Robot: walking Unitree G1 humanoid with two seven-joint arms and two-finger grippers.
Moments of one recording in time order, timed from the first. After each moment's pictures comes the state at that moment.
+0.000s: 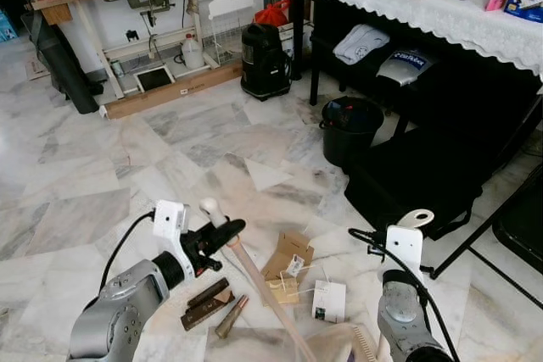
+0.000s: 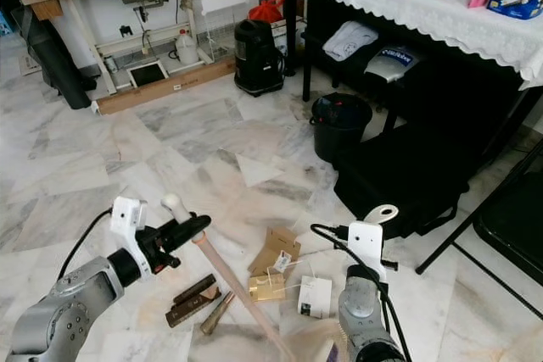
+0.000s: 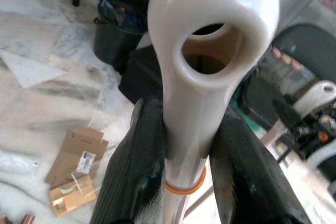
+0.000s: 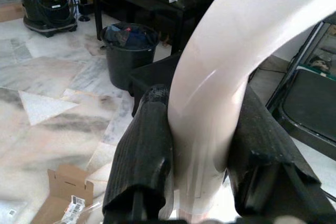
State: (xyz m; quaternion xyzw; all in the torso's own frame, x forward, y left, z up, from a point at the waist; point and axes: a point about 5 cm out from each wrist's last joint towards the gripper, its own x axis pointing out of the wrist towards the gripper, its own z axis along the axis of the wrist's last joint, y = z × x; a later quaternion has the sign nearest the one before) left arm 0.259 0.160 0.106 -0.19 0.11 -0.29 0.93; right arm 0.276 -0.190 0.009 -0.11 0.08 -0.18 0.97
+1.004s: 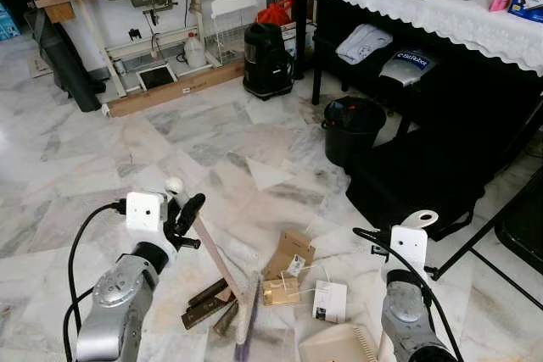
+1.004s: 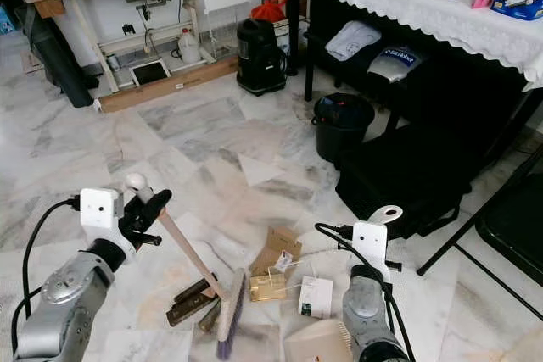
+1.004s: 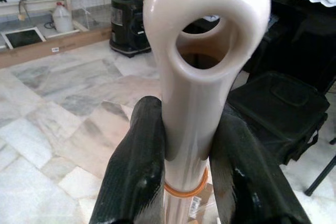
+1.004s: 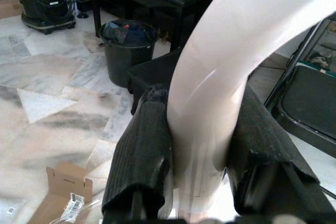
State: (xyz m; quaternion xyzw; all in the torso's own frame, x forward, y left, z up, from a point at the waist) left arm 0.268 0.179 0.109 -0.04 0.01 -0.13 0.99; right arm 0.276 -0.197 0.008 -0.11 0.09 -0.18 0.97
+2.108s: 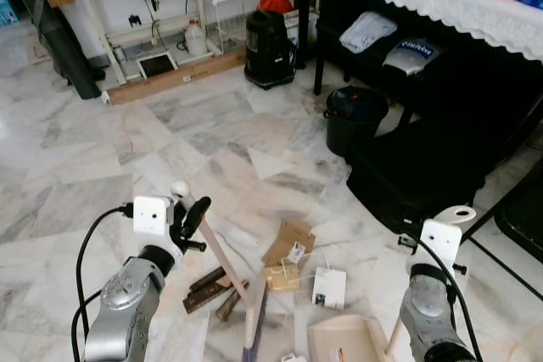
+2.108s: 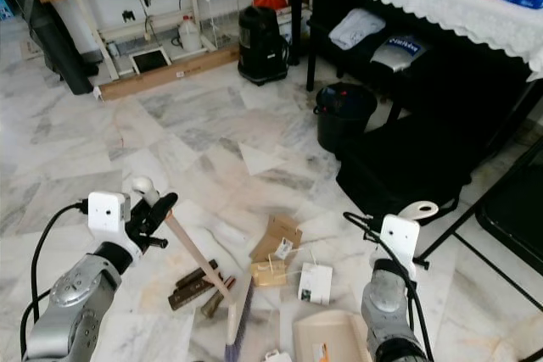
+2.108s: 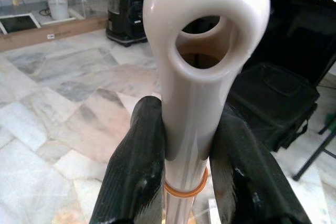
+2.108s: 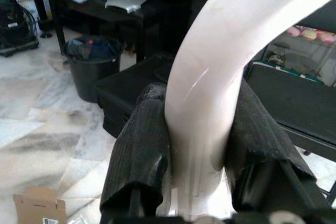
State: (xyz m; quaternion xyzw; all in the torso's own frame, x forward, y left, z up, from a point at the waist) left arm 0.267 0.172 0.099 -0.05 0.02 -0.13 0.99; right arm 0.277 -0.230 0.025 -0.09 0.05 -0.25 0.96
